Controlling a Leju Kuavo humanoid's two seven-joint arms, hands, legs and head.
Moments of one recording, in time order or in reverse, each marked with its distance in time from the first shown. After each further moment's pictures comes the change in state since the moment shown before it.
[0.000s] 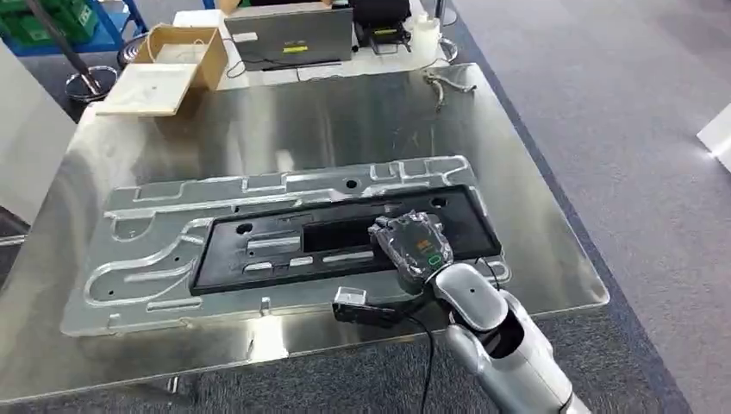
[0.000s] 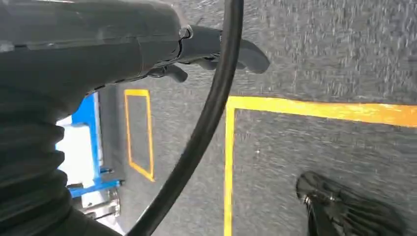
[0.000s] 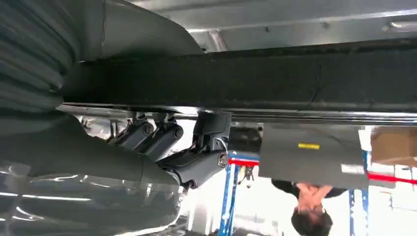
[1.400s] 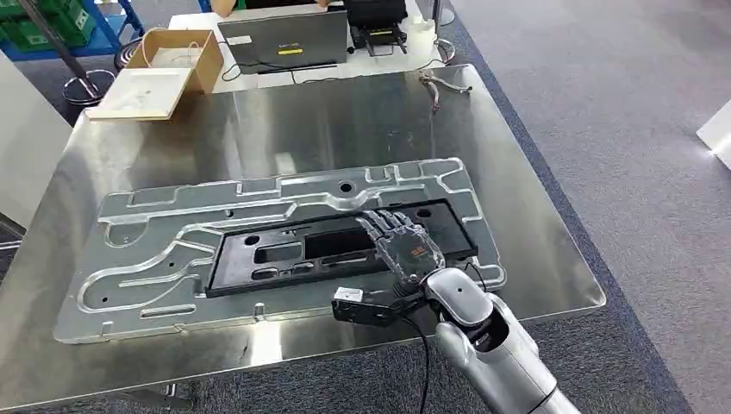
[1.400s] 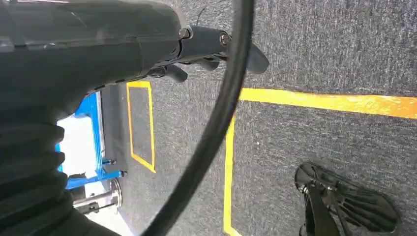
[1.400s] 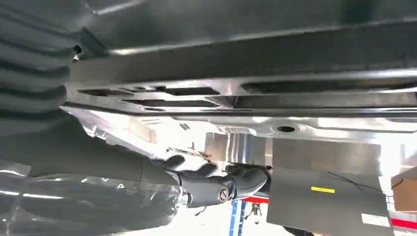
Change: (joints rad) left arm 0.001 0.000 0.018 0.000 0.027 -0.014 -0.001; right arm -0.010 0.039 -0.010 0.167 -0.028 -0.011 -0.001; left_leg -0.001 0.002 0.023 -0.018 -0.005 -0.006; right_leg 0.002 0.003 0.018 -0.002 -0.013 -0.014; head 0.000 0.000
